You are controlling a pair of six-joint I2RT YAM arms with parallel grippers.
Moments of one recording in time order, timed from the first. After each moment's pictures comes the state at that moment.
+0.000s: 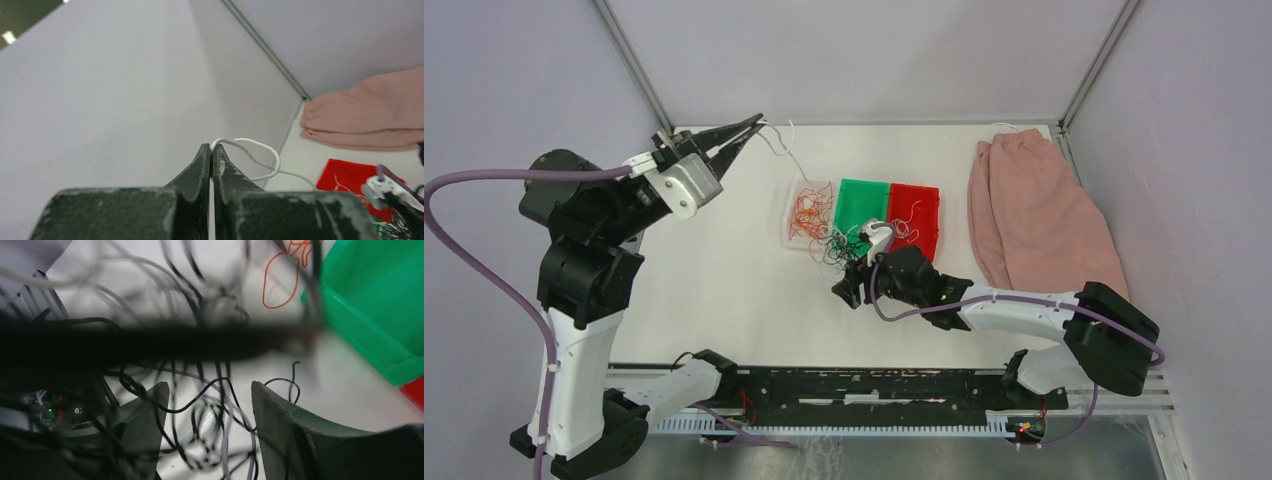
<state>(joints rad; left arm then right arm) -0.45 1.02 1.78 -0.49 0.60 0.64 1.01 1.38 0.66 0.36 0.01 0.40</state>
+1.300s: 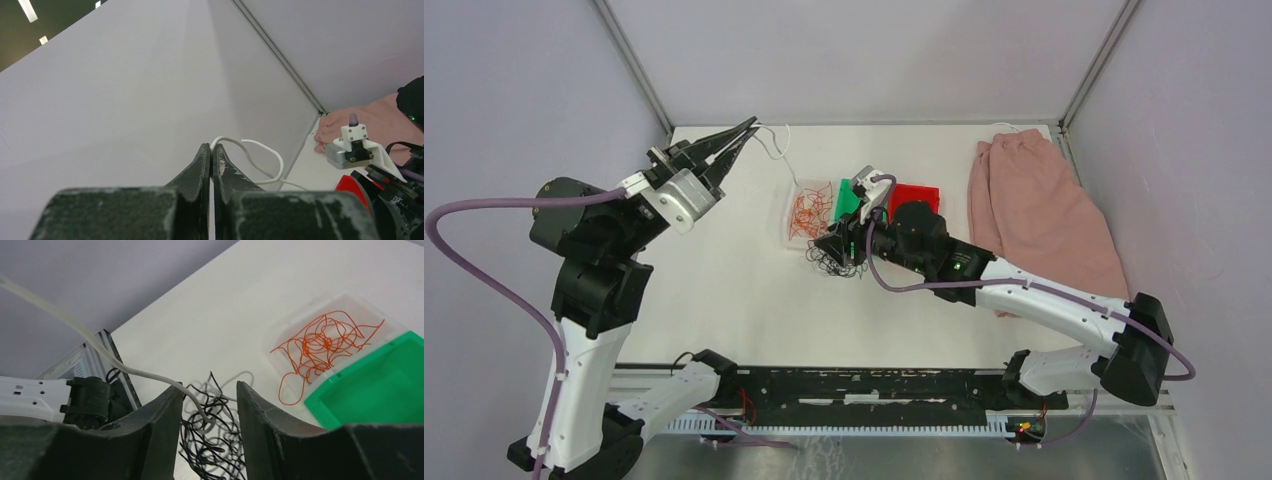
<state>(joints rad) -0.45 0.92 1.58 -0.24 0.53 0.59 1.01 1.29 1.06 0.10 -0.03 0.30</state>
